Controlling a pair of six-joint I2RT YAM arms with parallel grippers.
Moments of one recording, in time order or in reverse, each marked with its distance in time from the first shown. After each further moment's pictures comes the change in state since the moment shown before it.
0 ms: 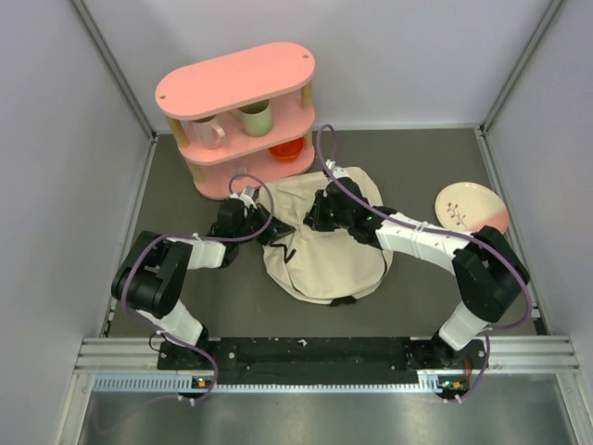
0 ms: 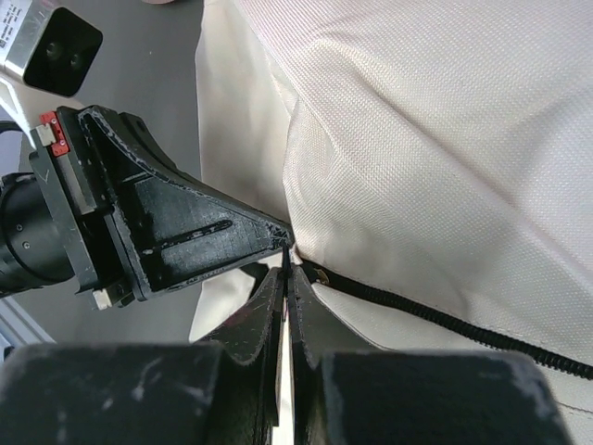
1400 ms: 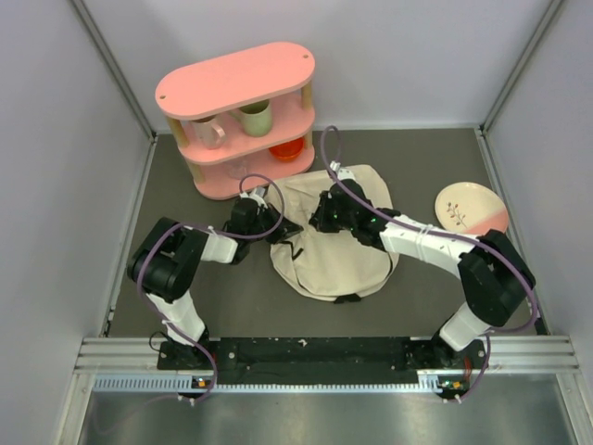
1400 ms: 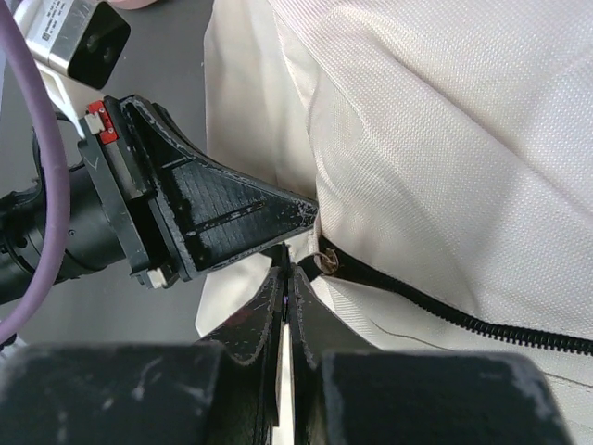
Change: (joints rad) left arm -0.067 0.135 0.066 0.043 -0.100 0.016; right arm -0.002 -0.036 -0.027 -0.027 0.047 -0.003
